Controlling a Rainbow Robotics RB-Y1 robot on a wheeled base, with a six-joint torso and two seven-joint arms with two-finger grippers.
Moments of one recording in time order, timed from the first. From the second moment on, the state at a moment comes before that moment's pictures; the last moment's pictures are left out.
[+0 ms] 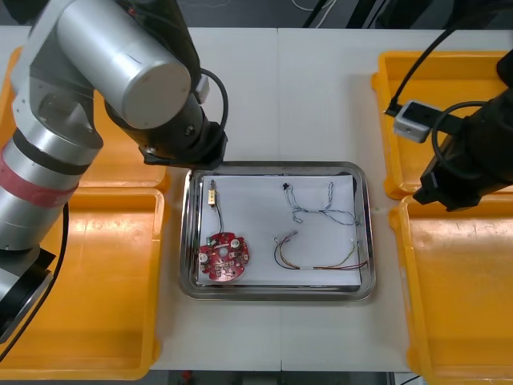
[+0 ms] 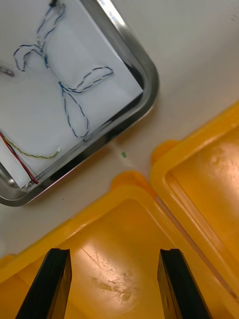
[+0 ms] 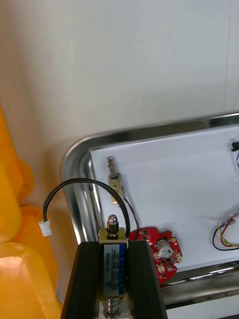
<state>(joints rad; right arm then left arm) -0.57 -0.87 0.12 -2.15 -1.03 1.91 1.70 -0.82 0.45 -0.38 -1.87 0.63 1.91 -0.87</state>
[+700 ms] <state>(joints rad) -0.21 -0.94 -0.35 -2.22 -1.04 1.92 1.42 -0.83 0.41 -0.72 -1.75 0.54 1.68 -0.76</state>
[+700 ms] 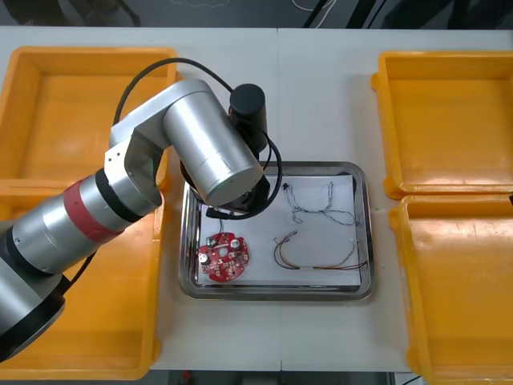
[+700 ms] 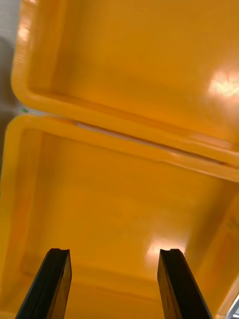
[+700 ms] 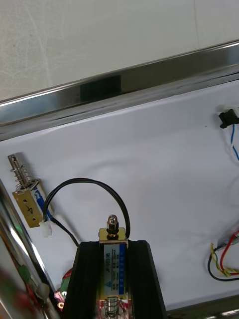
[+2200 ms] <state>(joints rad) -0.03 -0.94 -0.46 -2.22 -1.01 1.80 1.25 -0.81 0.41 -0.82 -1.69 0.45 1.53 -0.76</state>
